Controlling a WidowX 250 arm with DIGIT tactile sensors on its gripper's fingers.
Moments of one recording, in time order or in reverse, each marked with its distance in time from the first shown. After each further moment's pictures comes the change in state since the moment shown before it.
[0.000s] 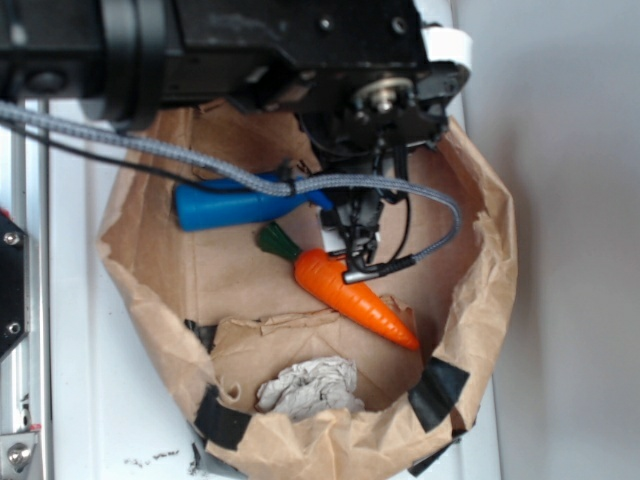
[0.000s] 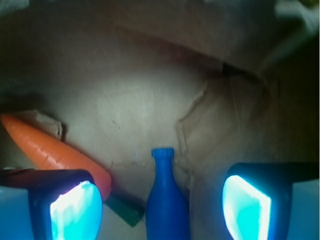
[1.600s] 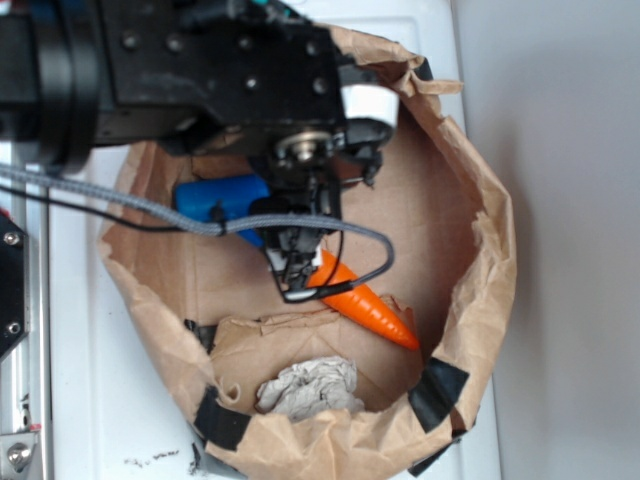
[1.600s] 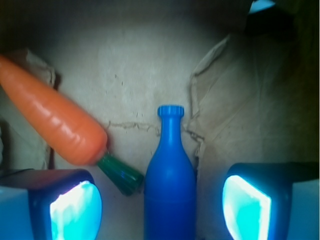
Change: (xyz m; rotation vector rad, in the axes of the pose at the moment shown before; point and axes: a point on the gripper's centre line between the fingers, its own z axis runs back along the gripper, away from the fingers) arm -0.035 -0.003 -0.021 0.015 0.034 -0.086
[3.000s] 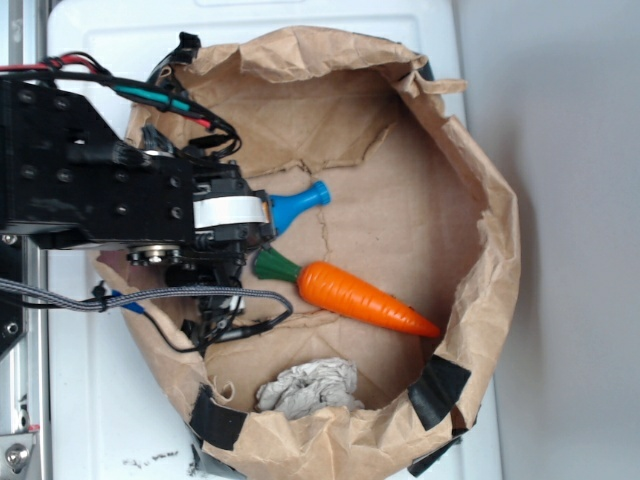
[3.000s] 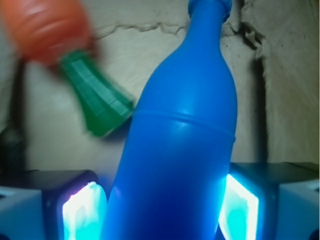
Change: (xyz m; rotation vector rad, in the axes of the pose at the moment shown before) arm -0.051 -0.024 -0.033 -0.013 -0.049 0.043
